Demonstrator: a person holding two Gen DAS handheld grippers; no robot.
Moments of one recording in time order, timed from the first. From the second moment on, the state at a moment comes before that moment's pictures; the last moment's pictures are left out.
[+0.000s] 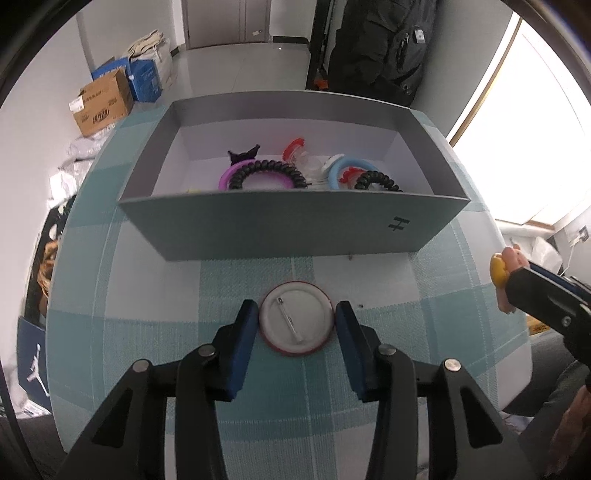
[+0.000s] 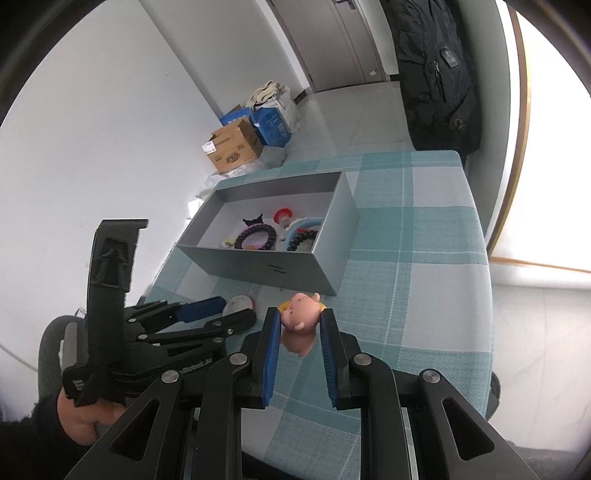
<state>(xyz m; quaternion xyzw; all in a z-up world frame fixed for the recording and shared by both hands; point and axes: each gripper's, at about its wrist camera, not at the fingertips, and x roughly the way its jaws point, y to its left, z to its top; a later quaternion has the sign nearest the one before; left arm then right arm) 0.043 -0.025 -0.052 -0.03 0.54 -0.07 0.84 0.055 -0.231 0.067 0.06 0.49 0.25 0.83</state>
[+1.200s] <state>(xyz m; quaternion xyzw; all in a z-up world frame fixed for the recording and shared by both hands) 0.060 0.013 0.007 -0.17 0.42 -0.10 0.89 0.095 -0.192 0.084 0.11 0.47 0.28 0.83</state>
